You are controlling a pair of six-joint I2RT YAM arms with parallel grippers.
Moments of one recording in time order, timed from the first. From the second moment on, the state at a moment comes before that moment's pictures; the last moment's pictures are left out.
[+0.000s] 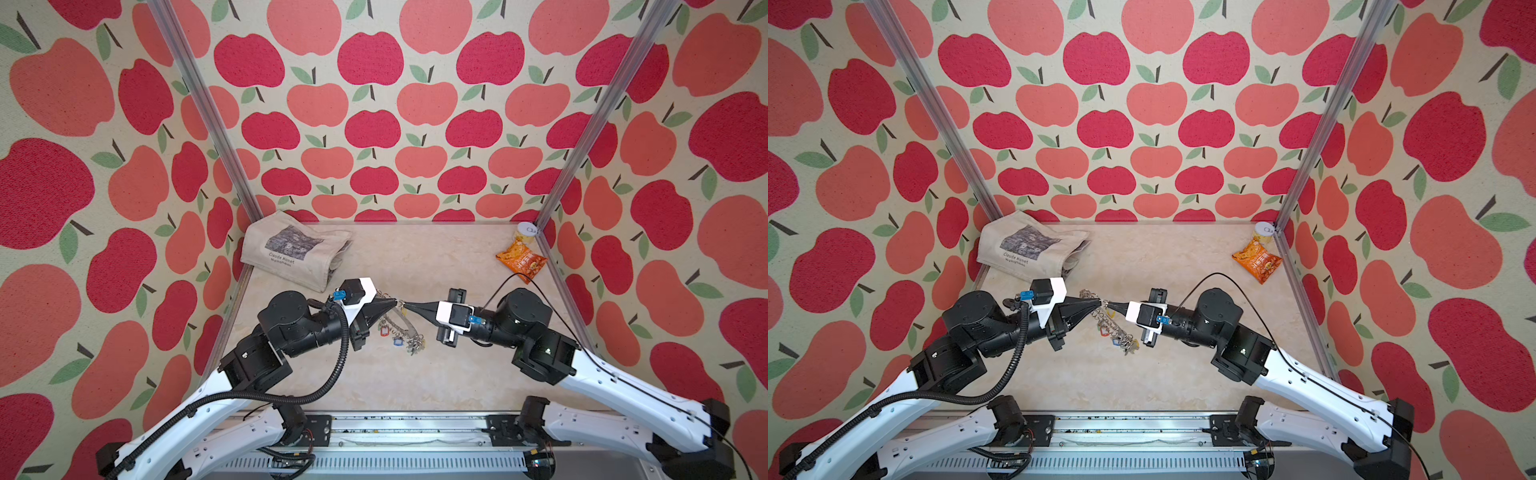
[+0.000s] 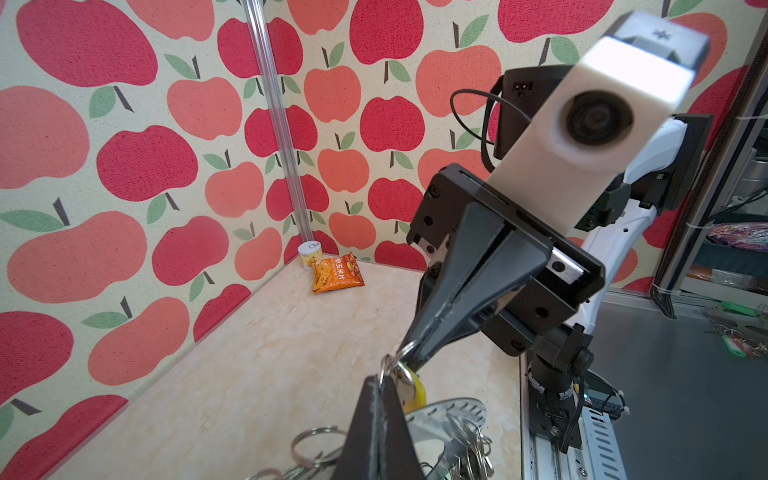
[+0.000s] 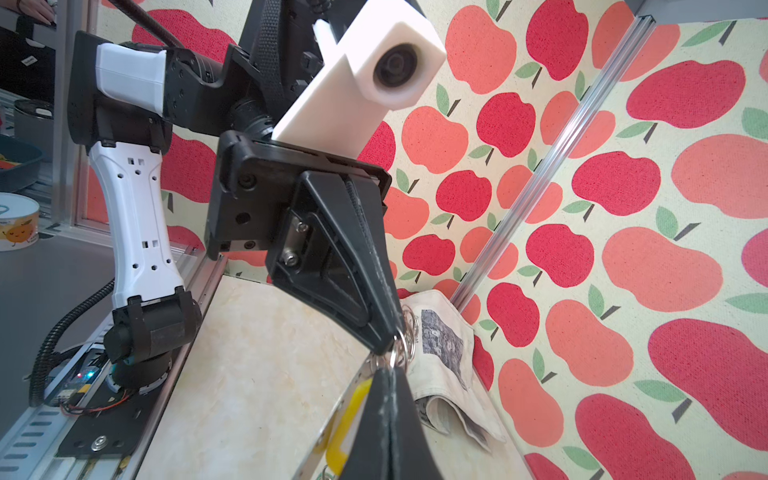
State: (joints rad) left arm -0.90 0.75 1.01 -0.29 0.28 0.12; right arm 1.11 0.93 0.93 0.09 -0.32 -0.45
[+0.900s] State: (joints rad) left arm -0.92 0.78 1.06 -0.39 0.24 0.15; right arm 1.16 0.98 1.08 -0.17 -0.19 -0.58
